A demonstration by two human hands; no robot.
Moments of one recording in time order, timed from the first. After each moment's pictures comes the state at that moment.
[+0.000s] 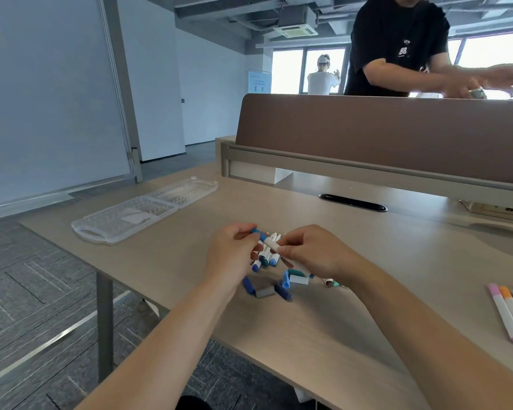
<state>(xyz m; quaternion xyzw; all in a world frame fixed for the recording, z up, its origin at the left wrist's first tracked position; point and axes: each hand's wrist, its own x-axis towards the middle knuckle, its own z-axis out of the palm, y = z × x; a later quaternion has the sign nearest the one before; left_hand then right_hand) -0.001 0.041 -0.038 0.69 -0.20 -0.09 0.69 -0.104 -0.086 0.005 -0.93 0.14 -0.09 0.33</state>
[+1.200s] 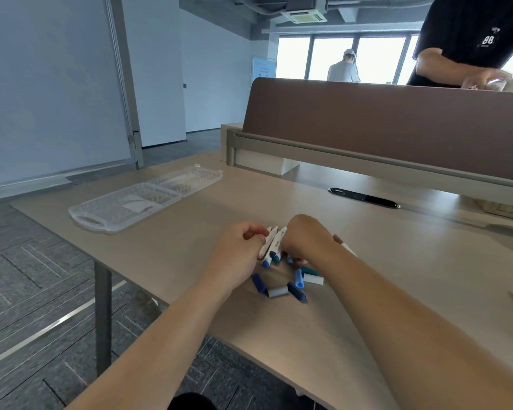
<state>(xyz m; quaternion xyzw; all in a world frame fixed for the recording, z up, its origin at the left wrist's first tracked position) 0.016 0.049 -0.046 0.75 -0.27 -0.09 0.59 -0.016 -0.085 -0.009 -0.91 0.37 0.02 0.19</state>
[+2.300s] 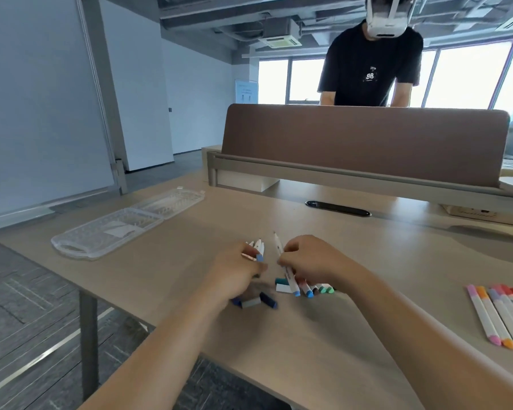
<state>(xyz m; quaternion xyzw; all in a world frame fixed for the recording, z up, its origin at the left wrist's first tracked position) -0.012 0.027 -0.030 0.82 -0.26 -0.15 0.48 -0.108 -0.104 0.005 -0.91 0.24 -0.06 0.34</state>
